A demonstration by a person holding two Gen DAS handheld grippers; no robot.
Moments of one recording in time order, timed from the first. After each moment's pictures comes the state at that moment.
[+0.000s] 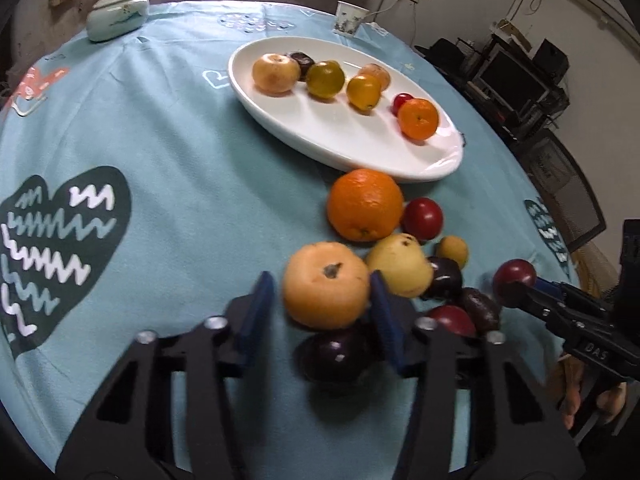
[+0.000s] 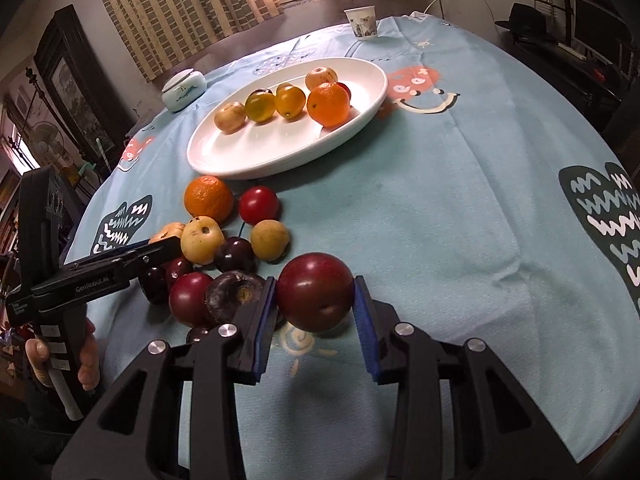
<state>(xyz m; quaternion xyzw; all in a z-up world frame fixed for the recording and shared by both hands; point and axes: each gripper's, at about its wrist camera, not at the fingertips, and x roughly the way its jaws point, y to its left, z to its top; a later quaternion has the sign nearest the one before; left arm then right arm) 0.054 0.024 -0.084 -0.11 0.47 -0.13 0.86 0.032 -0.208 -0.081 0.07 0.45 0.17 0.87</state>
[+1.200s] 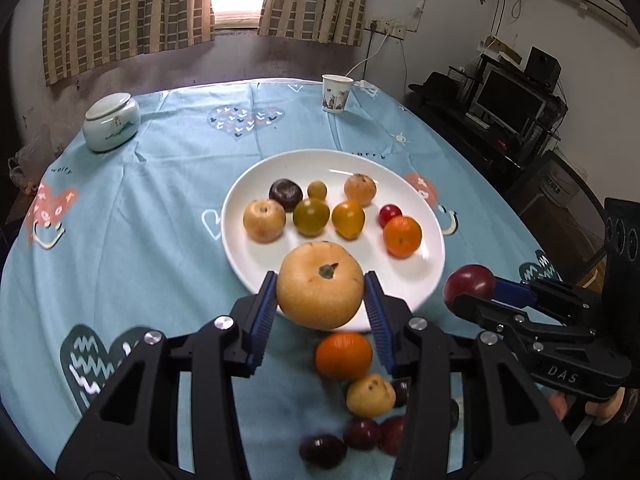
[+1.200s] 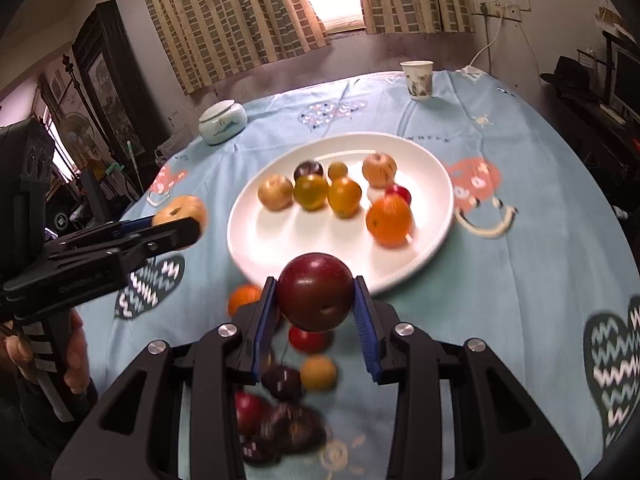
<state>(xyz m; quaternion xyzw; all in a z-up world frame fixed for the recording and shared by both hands) 0.116 0.008 0.014 -0.04 0.40 -0.10 0.91 0.111 -0.173 -0.020 0.05 0.40 0.23 0.89</state>
